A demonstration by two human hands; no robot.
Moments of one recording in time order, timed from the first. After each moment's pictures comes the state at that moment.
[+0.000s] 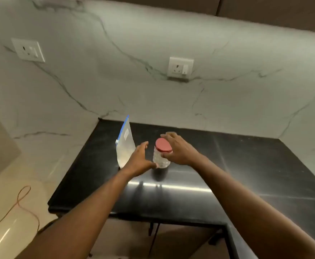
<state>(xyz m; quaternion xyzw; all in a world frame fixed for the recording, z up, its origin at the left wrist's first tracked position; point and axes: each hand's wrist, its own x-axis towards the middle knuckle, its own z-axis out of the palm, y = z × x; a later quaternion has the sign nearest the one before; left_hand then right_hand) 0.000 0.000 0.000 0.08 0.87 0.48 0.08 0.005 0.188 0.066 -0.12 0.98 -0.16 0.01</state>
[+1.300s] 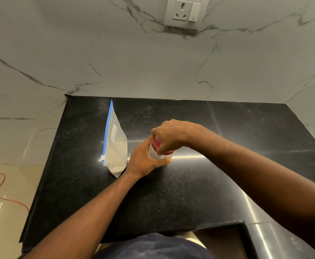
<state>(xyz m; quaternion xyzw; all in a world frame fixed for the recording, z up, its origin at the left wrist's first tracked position) -0.105 0.026 -0.110 0.16 0.86 0.46 0.12 -0.121 0.150 0.054 -0.16 0.95 0.08 0.27</state>
